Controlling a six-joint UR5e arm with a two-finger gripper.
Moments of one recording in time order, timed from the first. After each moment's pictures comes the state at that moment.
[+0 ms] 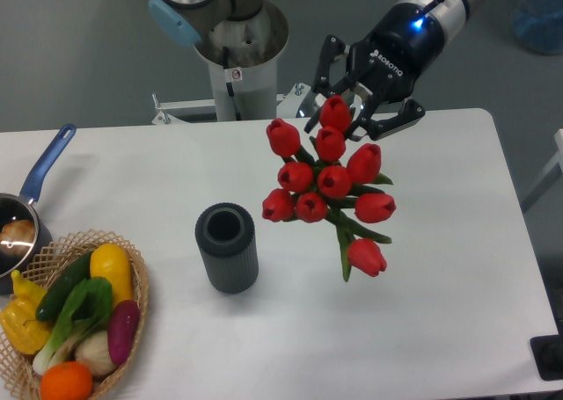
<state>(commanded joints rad) 2.86 -1.67 -1.68 -1.09 0.10 1.06</state>
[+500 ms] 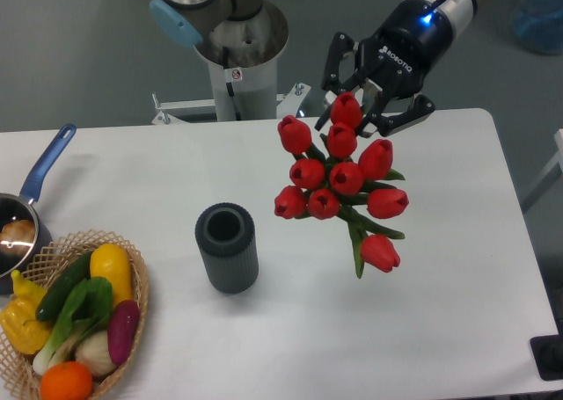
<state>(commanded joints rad) 2.88 -1.67 -1.68 -1.09 0.10 1.06</state>
